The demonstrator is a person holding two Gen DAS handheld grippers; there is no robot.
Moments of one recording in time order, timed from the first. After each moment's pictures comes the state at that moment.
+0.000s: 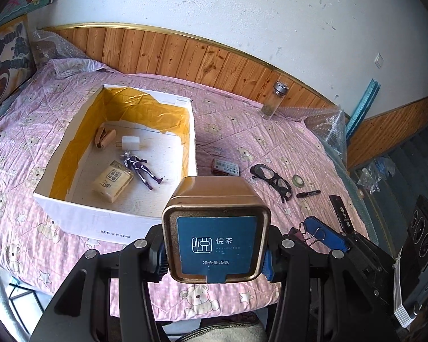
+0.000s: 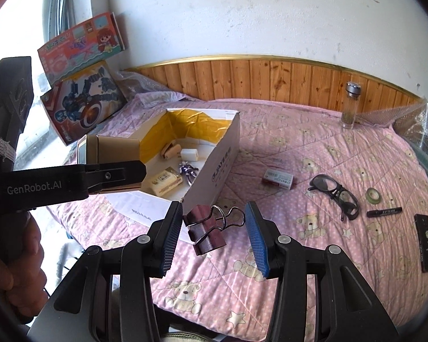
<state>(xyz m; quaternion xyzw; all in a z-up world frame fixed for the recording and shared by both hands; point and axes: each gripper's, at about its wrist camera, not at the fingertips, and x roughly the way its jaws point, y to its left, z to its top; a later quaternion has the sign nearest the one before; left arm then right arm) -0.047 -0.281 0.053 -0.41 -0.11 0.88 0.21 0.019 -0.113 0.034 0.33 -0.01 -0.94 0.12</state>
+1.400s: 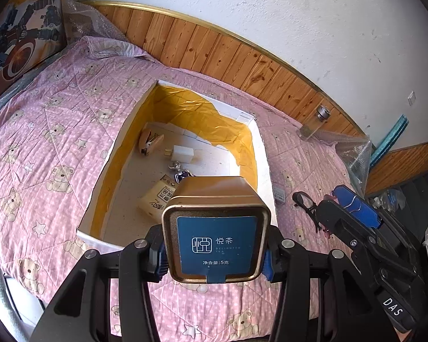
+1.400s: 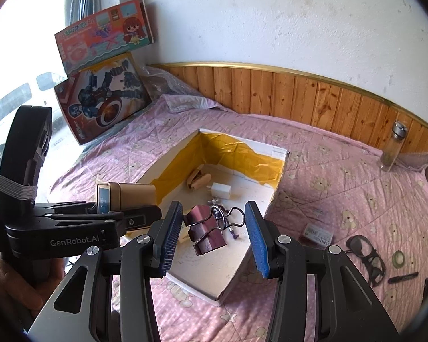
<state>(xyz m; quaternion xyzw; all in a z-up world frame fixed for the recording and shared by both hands) -0.125 -0.360 0.028 -0.43 -0.16 0.87 0.16 -0.089 -0.185 0.059 0.33 0.04 -0.93 0.19</state>
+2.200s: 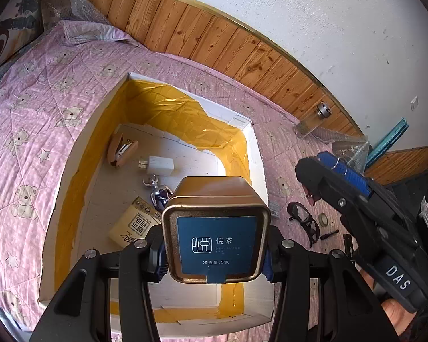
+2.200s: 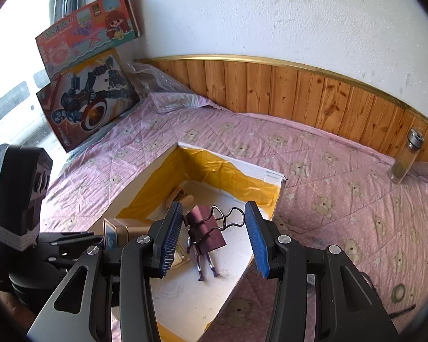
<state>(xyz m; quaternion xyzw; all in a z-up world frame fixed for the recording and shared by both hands) -0.210 -0.334 0.007 -0.47 -0.18 0.84 0.19 -0.198 -0.179 0.056 0.35 0.04 -0.91 0.19</state>
